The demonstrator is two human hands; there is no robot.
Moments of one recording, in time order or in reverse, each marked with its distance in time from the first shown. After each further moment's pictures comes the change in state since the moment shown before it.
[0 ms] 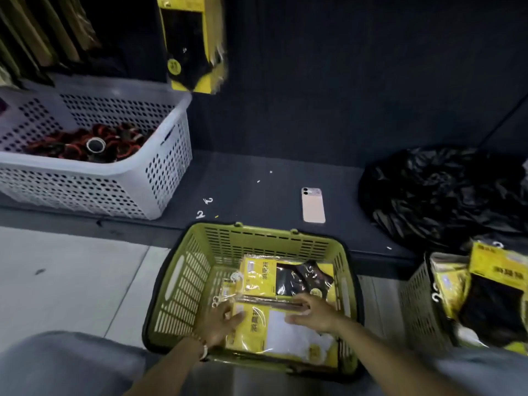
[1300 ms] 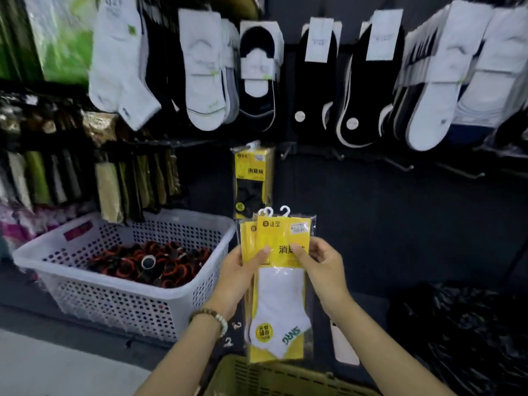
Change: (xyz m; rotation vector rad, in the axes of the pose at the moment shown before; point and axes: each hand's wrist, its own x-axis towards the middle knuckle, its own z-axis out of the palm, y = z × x) left_hand -0.089 0.260 -0.210 -0.684 0.393 0.758; right_hand -0.094 -0.332 -0.130 0.677 0.699 -0.902
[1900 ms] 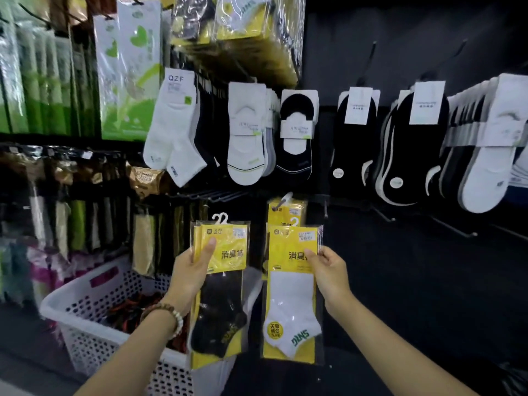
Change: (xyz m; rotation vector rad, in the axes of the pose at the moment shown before) left_hand 0.079 0.078 -0.140 0.260 0.363 0.212; right_hand 0.097 -0.030 0.085 0.067 0.021 0.051
